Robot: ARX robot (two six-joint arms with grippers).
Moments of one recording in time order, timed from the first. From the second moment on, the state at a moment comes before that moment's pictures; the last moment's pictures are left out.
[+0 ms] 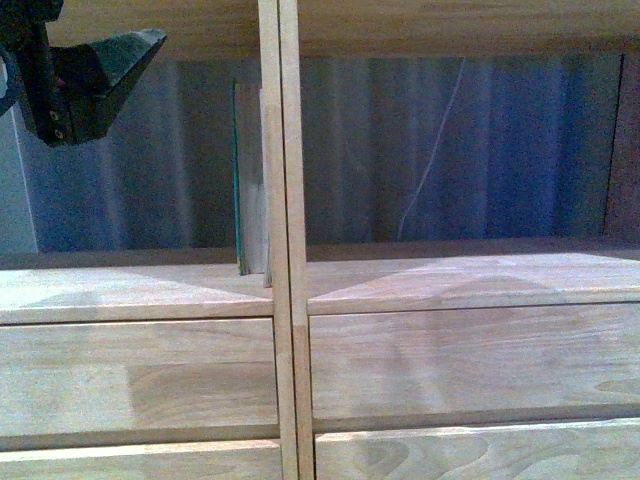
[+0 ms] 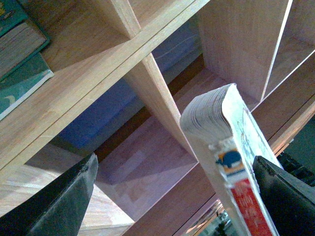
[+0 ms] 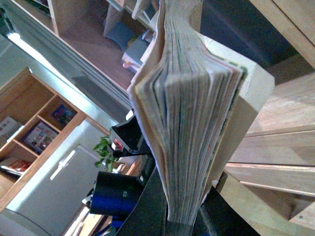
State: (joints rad) left arm -0.23 1.43 0.93 1.02 0.38 -1.07; right arm 0.45 1.00 0.96 0.28 -0.34 0.93
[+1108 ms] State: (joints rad) left arm -0.27 1.39 0.95 0.94 0.24 -0.99; right arm 0.53 1.01 0.92 0.27 -0.28 0.90
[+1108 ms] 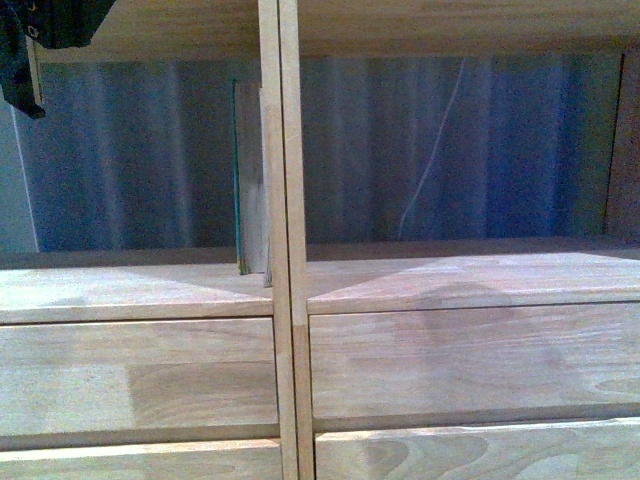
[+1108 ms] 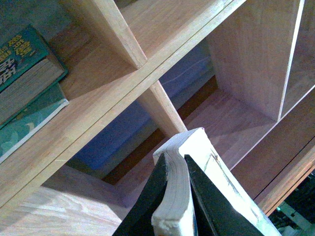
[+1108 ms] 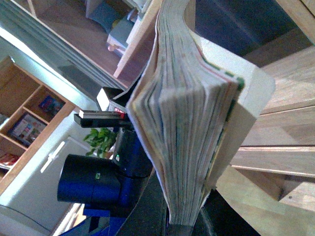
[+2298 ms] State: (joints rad) left arm -0.08 1.02 0.78 0.62 0.05 0.12; right arm -0.01 1.26 0.85 0.59 -0.02 0.29
